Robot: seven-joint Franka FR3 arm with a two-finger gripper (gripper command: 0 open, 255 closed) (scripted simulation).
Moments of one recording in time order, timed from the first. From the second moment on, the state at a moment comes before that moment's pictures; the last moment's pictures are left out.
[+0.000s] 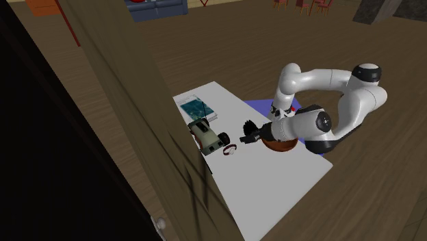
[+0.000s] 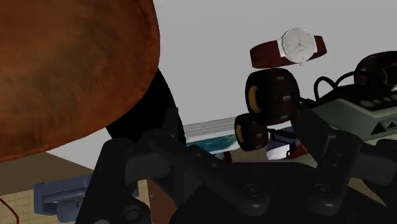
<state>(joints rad) -0.49 -1.40 1.47 -2.34 0.63 1.97 1.52</state>
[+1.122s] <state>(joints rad) -0.67 -1.46 1.61 -2.25 0.68 2.02 1.64</state>
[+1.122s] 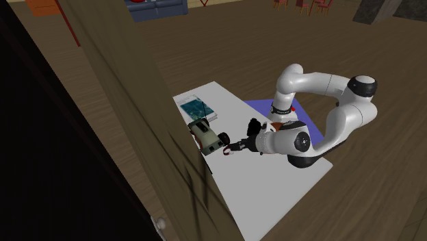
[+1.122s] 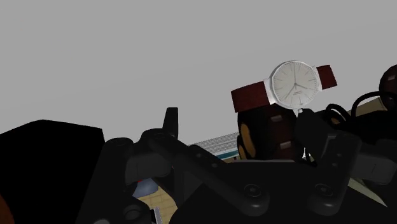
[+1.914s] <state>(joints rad) -0.67 -1.46 1.60 -2.25 0.68 2.02 1.64</state>
